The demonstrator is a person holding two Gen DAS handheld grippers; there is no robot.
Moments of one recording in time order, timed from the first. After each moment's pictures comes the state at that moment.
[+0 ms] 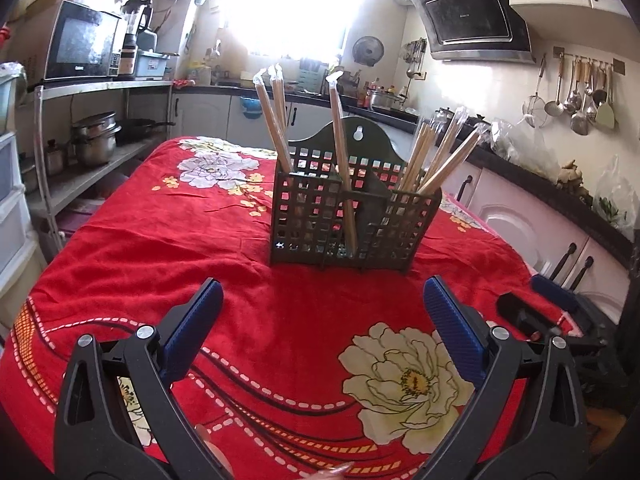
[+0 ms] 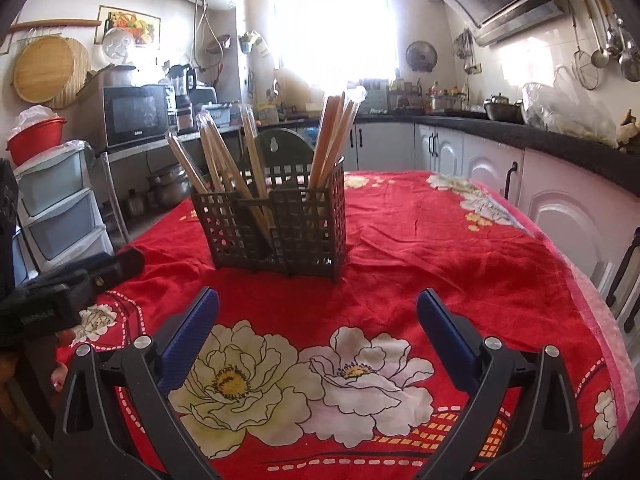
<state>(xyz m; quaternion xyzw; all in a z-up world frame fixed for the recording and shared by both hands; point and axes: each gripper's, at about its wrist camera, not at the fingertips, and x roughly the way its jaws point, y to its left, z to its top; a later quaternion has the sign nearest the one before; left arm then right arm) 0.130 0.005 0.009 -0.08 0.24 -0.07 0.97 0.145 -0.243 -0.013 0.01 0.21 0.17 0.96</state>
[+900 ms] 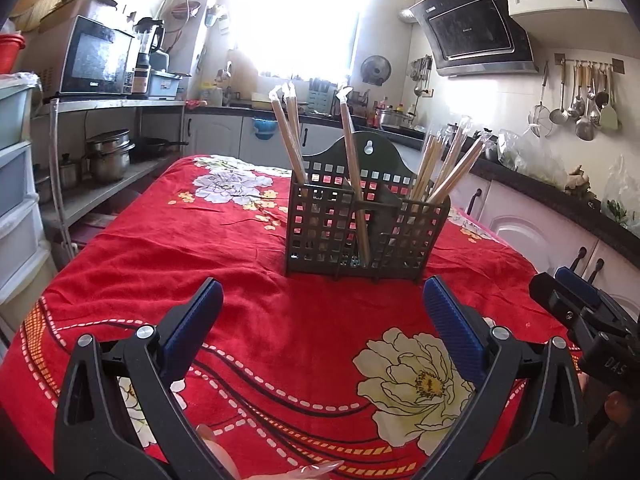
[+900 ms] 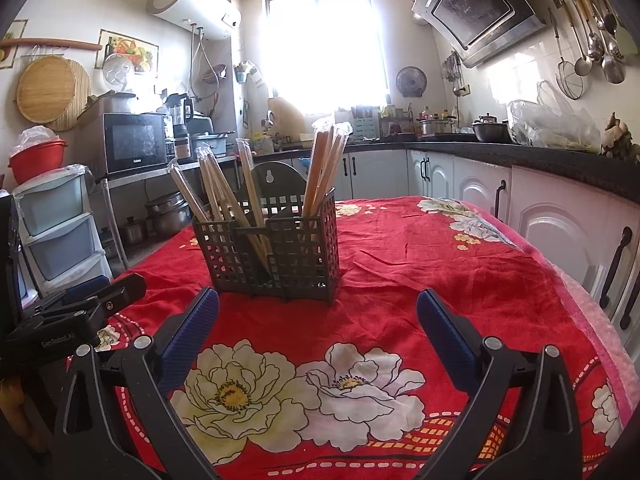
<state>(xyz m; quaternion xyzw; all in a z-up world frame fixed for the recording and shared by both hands) 0.117 0.009 0.004 -0.07 0.20 -0.05 0.98 0.130 -0.252 -0.010 0.02 0.16 0.16 0.97</state>
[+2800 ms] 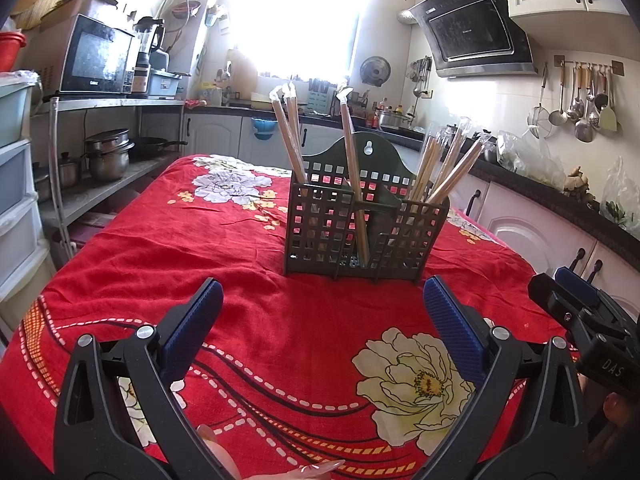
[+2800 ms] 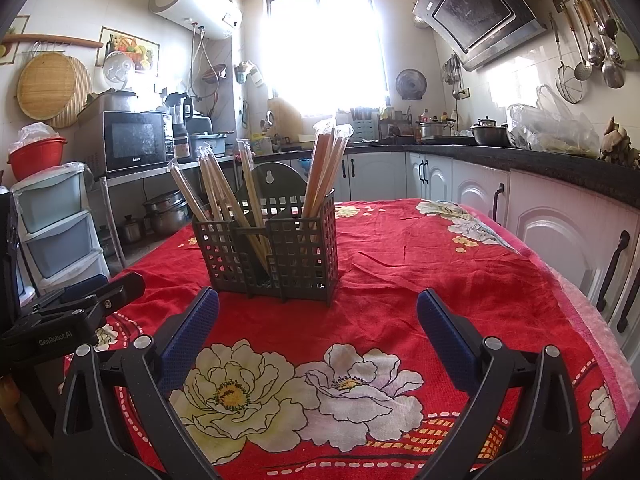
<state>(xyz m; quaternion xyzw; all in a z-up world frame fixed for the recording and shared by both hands) 0.116 0.010 0.004 -0.07 0.20 -0.05 0.98 0.130 -0.251 -0.011 0.02 0.16 0.15 0.97</state>
